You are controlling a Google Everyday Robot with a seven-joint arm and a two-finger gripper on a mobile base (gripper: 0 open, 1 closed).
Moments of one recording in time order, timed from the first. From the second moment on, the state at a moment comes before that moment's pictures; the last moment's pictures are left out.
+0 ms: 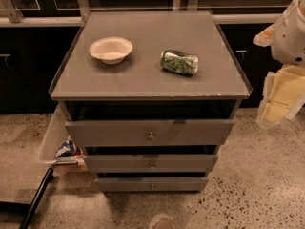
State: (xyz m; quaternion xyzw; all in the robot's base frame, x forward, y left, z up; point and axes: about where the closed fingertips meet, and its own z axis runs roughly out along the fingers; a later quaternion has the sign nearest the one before) arm 0.438 -0.217 0.976 -0.60 0.78 -0.03 0.16
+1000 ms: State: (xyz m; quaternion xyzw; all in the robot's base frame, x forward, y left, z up) arm 0.449 -0.232 0.934 -0.61 0.78 -0.04 0.17
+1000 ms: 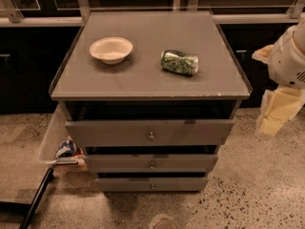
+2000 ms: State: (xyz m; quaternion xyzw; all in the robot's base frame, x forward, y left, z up) arm 0.454 -0.240 0.859 -0.66 0.73 -0.03 0.19
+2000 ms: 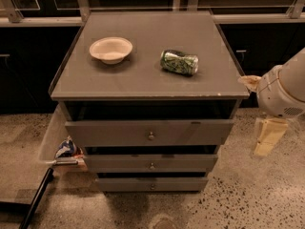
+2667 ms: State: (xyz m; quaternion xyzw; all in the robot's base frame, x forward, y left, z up) arm 0.452 -0.238 0.833 -0.66 0.73 -0.01 0.18
